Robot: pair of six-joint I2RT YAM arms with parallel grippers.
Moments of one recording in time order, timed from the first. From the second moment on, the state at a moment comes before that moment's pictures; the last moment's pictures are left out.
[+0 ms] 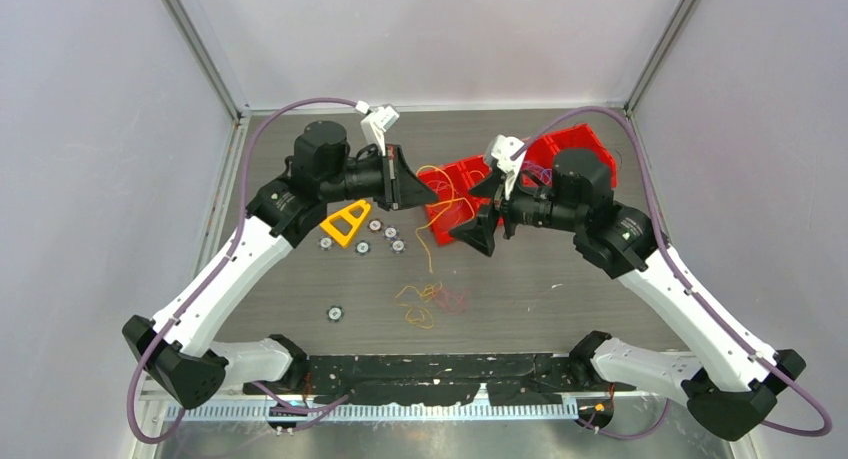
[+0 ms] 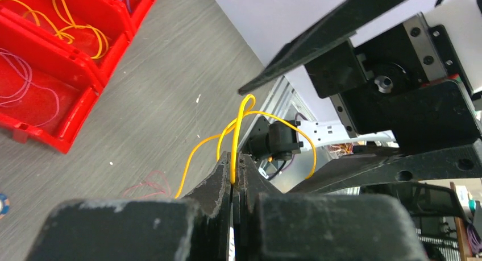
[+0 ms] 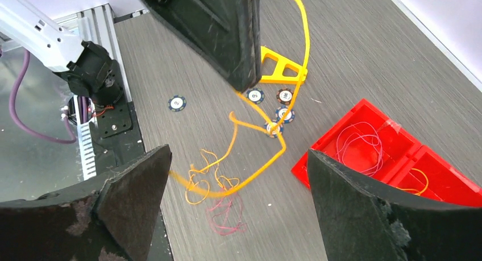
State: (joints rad) left arm -0.61 1.22 1.35 -0.42 0.58 -0.59; right arm 0.67 1.01 1.24 -0.50 -0.49 -0.11
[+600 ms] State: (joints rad) left arm -0.65 1.24 1.35 -0.35 0.73 -0.61; right arm 0.66 1.09 1.21 -0.41 -0.48 -0.26
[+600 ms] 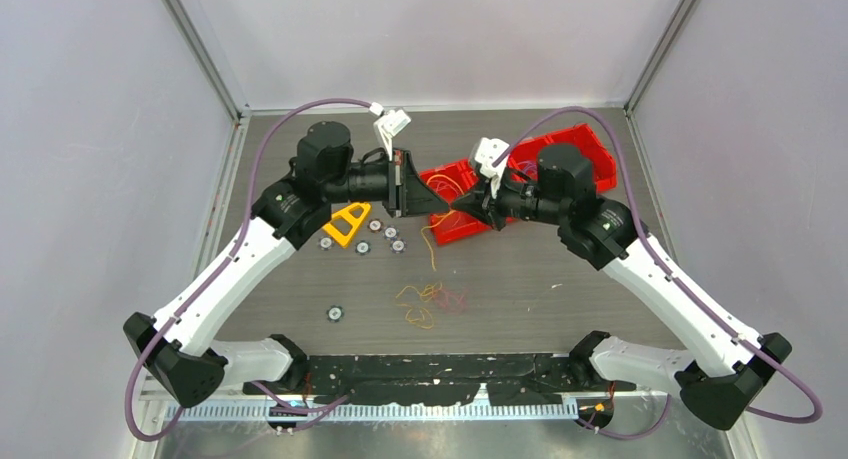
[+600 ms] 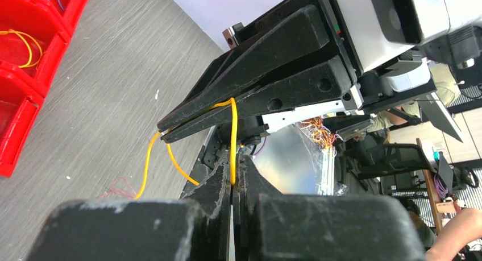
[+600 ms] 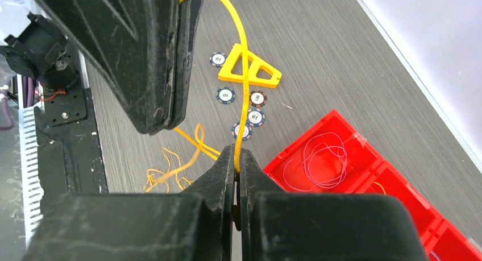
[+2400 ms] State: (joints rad) left arm -0.38 1.08 1.22 -0.52 0.53 -0.37; right arm 0.28 1.97 1.44 -0.45 -0.15 -0.41
